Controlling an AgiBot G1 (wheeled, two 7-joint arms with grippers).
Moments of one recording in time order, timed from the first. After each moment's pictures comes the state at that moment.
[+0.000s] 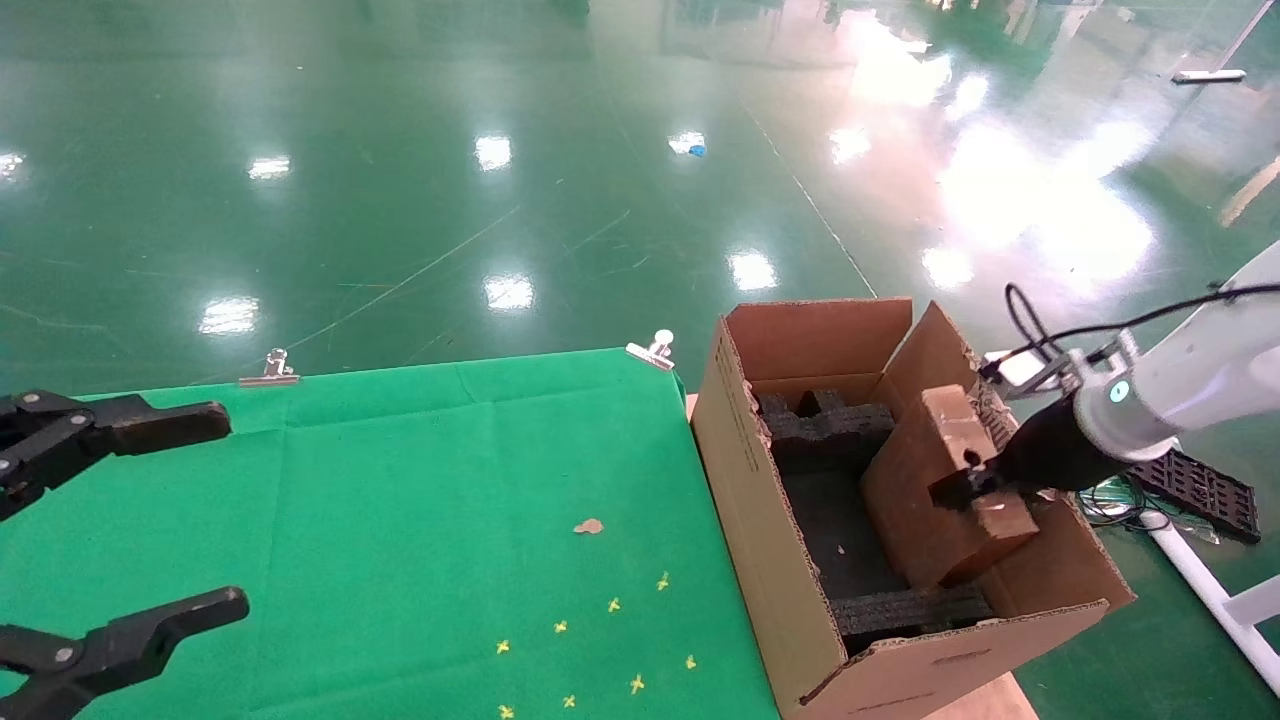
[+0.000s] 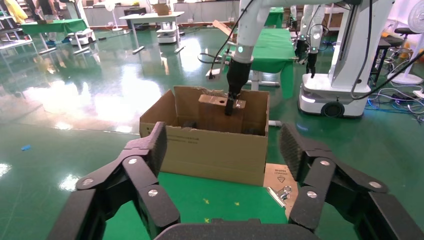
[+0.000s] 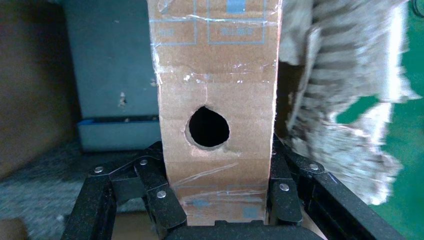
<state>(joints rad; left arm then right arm) -1.08 0.61 0.29 -1.28 0.72 1.49 -0.18 1.83 -0.77 -1.63 0.27 -1.36 -1.16 1.08</state>
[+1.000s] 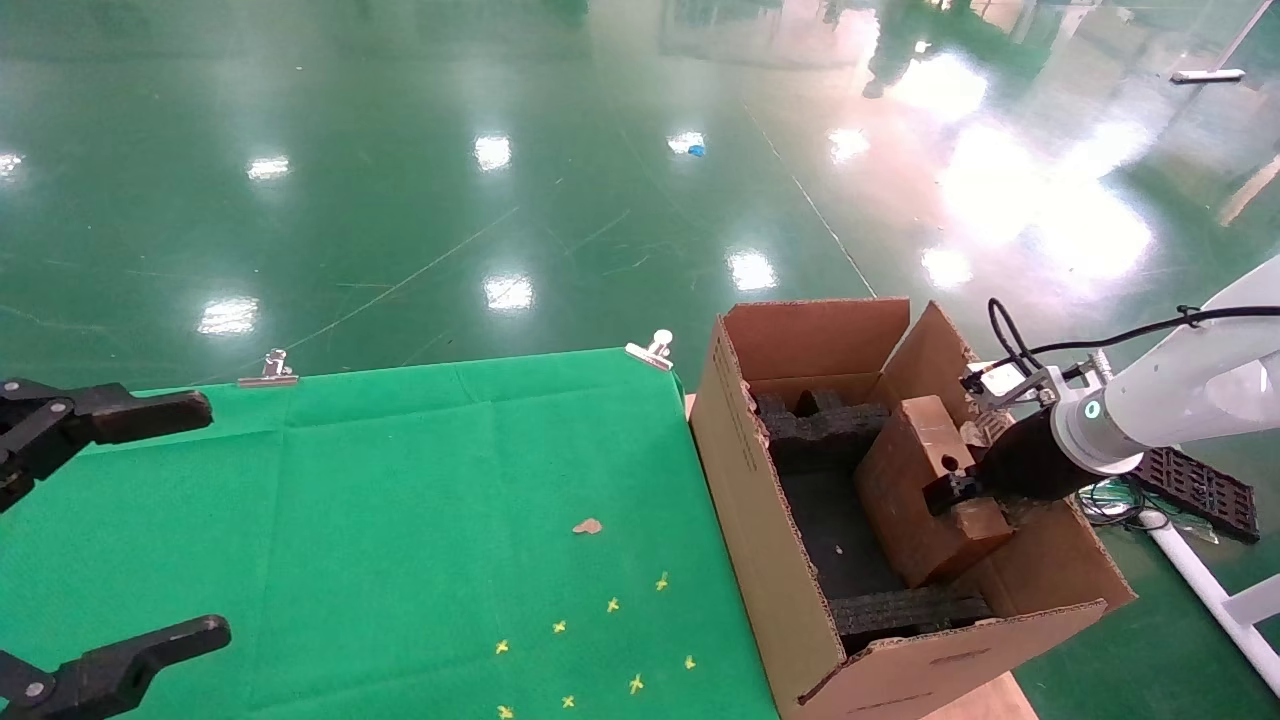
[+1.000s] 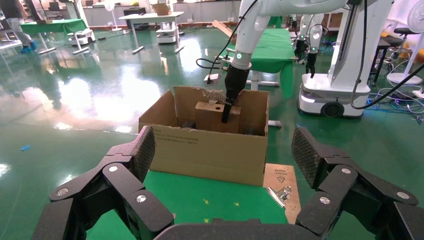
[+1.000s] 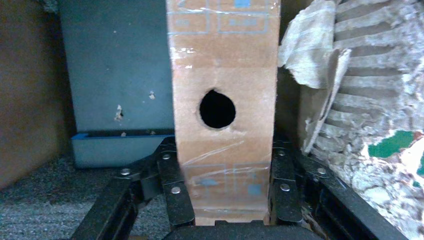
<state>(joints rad) -1.08 0.60 0.30 -1.28 0.72 1.49 -0.18 1.75 -0.85 -1.59 0.09 -1.29 -1.12 0.94</state>
